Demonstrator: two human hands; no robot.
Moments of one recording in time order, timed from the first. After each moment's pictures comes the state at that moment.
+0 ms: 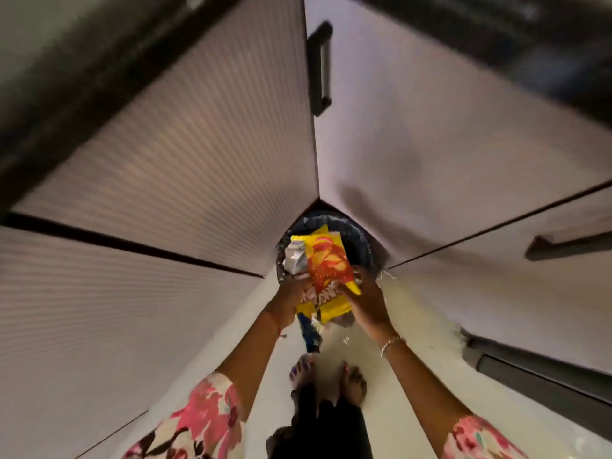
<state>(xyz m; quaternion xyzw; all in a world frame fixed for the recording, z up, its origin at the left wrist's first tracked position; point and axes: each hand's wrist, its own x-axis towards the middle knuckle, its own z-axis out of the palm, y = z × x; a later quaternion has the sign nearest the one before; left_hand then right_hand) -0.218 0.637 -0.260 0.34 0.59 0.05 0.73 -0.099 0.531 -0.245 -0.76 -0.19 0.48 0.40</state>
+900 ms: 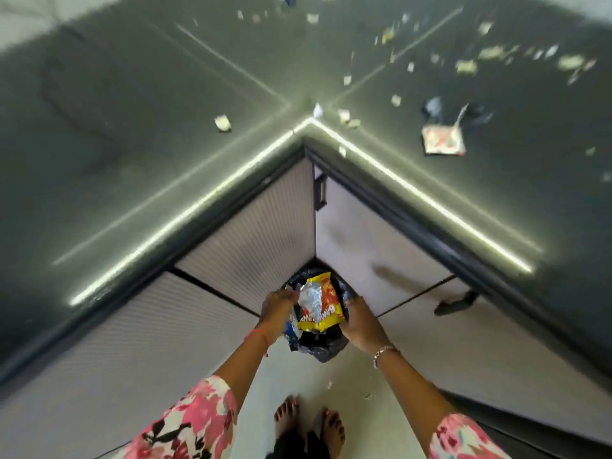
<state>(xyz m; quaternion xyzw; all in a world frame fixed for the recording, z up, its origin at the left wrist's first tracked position) -0.205 0.654 -0.123 0.45 0.66 0.07 0.60 -0.060 0.549 -0.126 -0.81 -0.44 0.37 0.13</state>
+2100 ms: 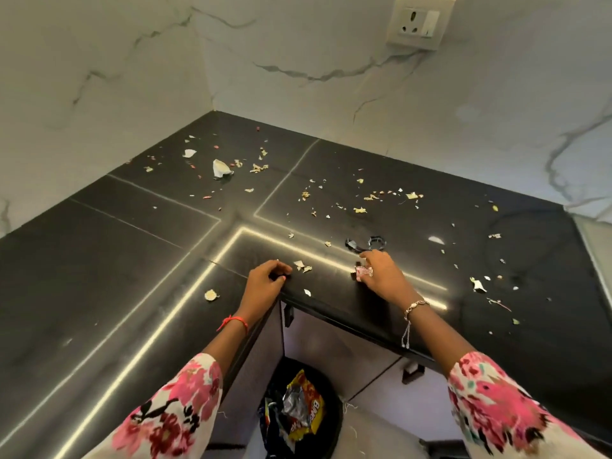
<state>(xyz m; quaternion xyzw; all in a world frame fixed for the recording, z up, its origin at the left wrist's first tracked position) -0.103 0.828 0.115 0.81 0.30 0.22 0.46 0.078 0.654 0.150 -0.89 -0.40 0.13 0.17</state>
